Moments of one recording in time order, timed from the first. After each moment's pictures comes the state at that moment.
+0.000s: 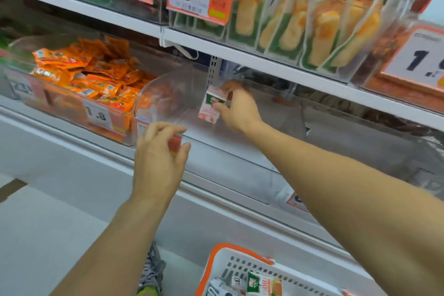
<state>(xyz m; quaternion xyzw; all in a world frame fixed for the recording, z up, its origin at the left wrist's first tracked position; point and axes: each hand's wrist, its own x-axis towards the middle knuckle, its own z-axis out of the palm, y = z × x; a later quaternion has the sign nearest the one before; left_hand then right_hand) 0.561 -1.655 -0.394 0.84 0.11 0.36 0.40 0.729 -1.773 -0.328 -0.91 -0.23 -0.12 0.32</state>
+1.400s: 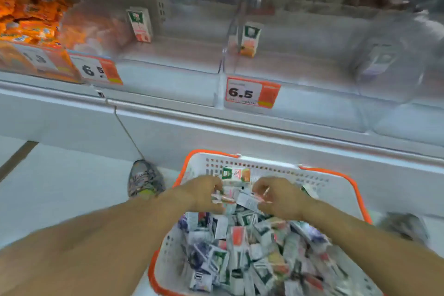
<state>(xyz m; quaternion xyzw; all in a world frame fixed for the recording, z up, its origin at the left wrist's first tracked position) 0.473 -1.824 -0.528 0.91 -0.09 -0.35 0.20 0.479 -2.066 -0.521 -0.91 -0.18 0.28 0.24</state>
